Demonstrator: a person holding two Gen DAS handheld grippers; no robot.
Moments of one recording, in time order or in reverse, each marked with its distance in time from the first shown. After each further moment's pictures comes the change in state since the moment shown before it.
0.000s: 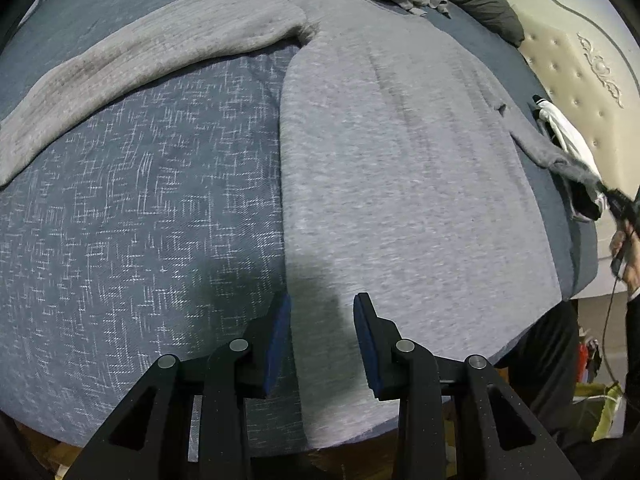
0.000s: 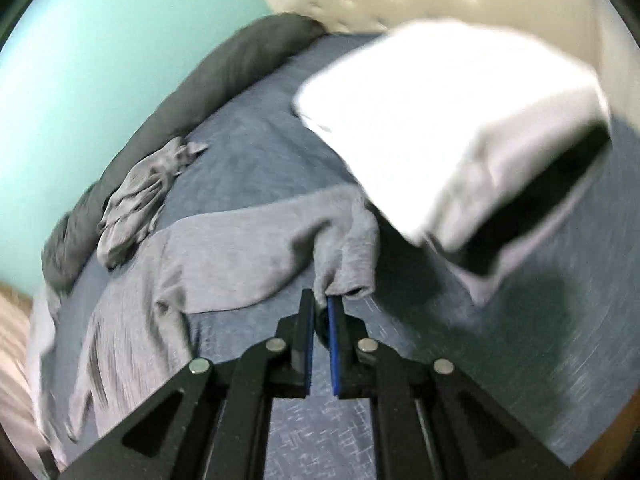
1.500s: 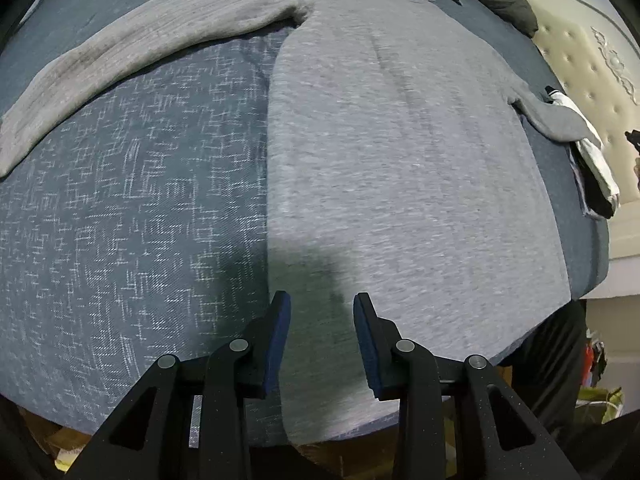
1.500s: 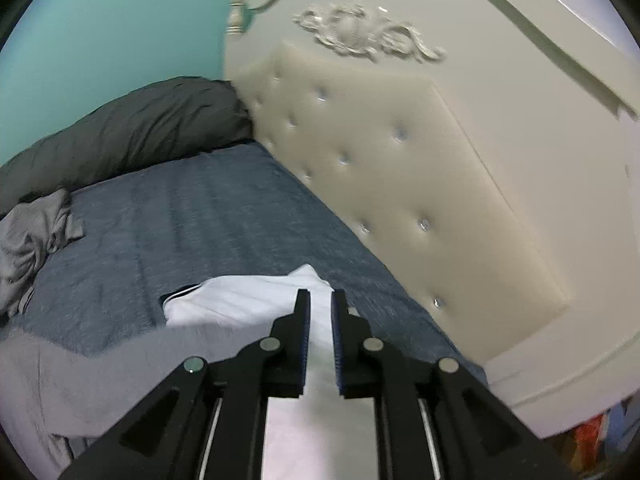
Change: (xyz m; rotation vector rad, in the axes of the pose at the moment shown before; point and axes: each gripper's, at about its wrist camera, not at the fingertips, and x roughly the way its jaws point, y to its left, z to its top) left arm 0.004 -0.018 -0.005 -0.025 0.052 0.051; right arm -0.001 -0.020 0.249 -0.219 -0.192 -0.518
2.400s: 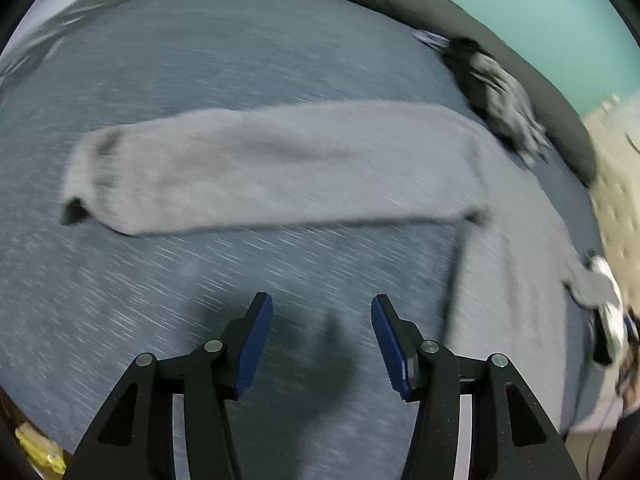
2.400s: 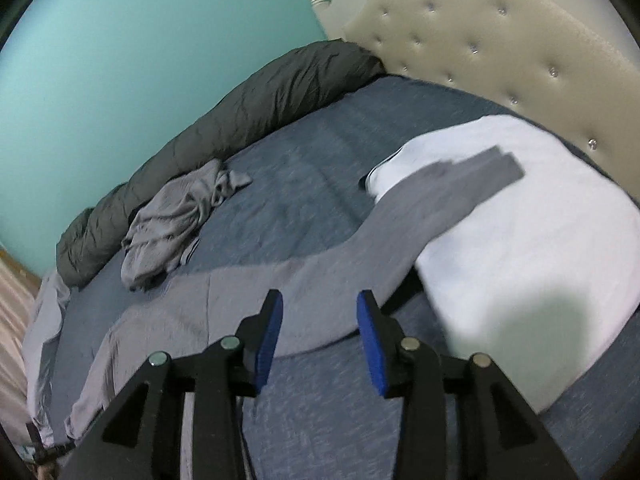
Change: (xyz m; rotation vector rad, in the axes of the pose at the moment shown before) left arm -0.065 0.184 0.062 -0.368 -0.316 0.081; right arm -0.062 0.101 -0.155 0.149 0.106 0.580
